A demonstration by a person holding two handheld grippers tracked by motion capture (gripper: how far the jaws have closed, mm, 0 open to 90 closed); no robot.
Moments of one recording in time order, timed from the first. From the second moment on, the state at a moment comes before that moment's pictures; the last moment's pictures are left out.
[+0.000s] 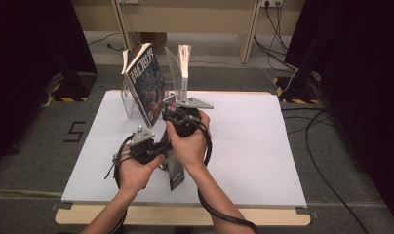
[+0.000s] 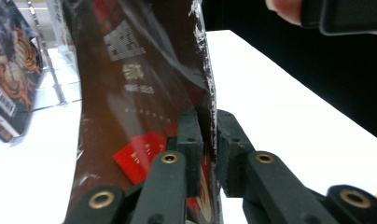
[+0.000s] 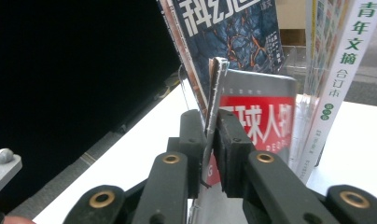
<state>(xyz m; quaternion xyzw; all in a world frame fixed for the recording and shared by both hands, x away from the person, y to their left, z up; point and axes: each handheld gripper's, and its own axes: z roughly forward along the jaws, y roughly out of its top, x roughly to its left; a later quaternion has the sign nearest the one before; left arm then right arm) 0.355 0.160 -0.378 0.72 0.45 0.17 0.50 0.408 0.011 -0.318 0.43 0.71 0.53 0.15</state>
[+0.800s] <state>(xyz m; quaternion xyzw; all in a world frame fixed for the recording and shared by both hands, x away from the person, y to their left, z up) 0.343 0.226 -0.381 0.69 0.45 0.16 0.55 0.395 -0.105 -0.324 0.47 0.67 0.55 0.16</state>
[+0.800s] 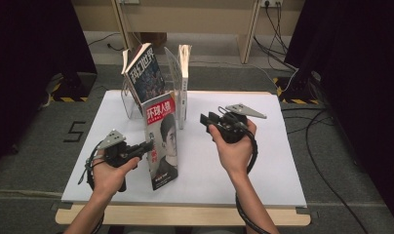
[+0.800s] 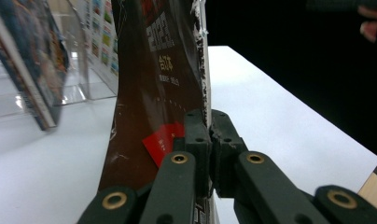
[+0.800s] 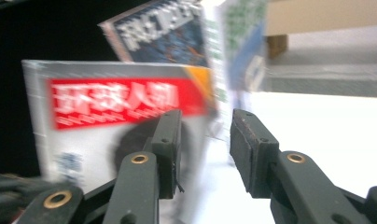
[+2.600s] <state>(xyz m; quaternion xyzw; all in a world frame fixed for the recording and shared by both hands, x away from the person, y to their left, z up) 0.277 0.351 -0.347 0.61 0.48 0.26 0.58 0.396 -0.180 -0.454 0.60 0.65 0.43 0.17</state>
